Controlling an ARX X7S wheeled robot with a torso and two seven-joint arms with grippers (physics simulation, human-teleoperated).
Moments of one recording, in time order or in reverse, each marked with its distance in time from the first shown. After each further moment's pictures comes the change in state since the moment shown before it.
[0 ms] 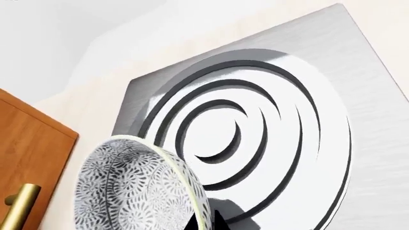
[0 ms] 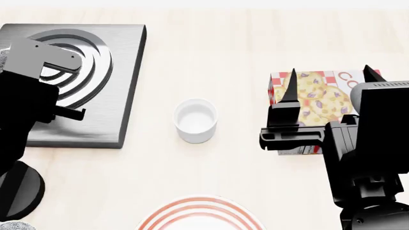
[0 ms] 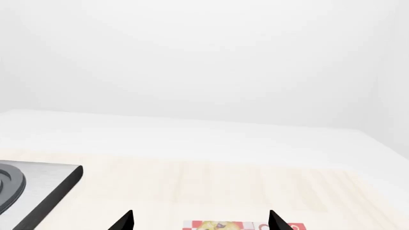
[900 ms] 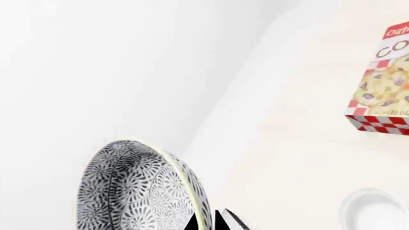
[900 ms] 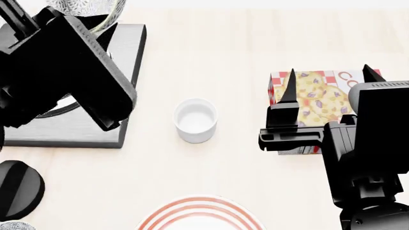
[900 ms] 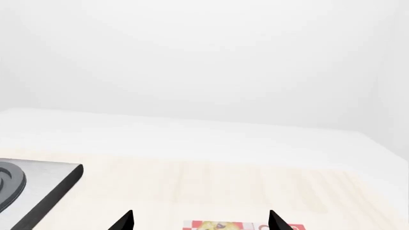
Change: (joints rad) left arm -0.182 -0.273 0.381 0.950 -0.031 -0.086 0.287; right arm 0.001 0.013 -0.013 -0.004 0.007 -0.005 0.010
